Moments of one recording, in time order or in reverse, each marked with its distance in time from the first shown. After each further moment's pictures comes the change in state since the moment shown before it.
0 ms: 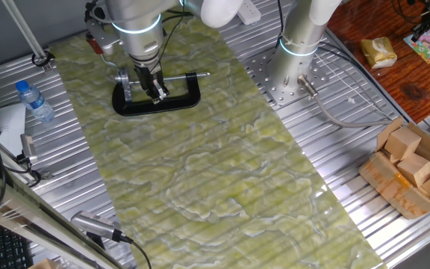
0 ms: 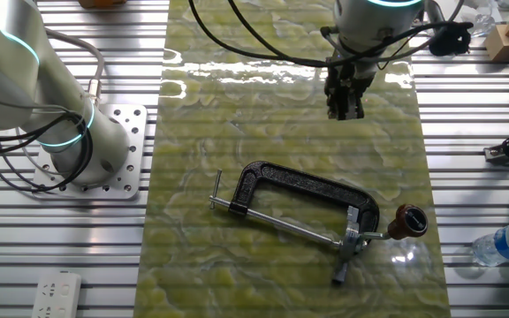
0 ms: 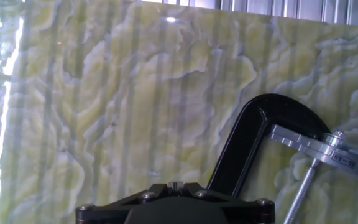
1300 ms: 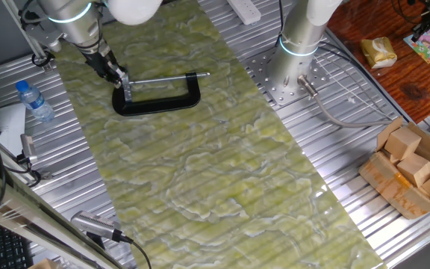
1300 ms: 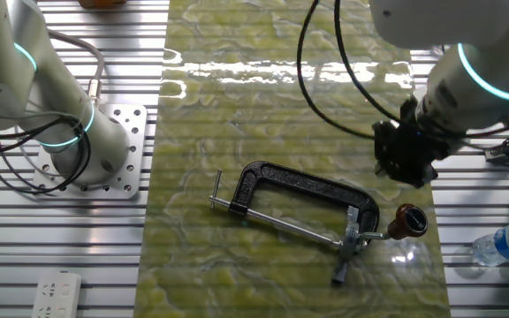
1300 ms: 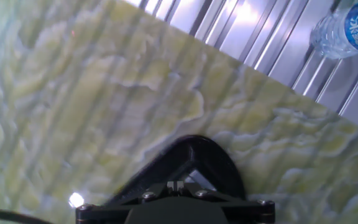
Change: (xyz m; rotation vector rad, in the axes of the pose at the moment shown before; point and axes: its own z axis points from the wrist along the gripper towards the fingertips) arm -0.058 -0.124 0.012 -0.024 0.114 -0.437
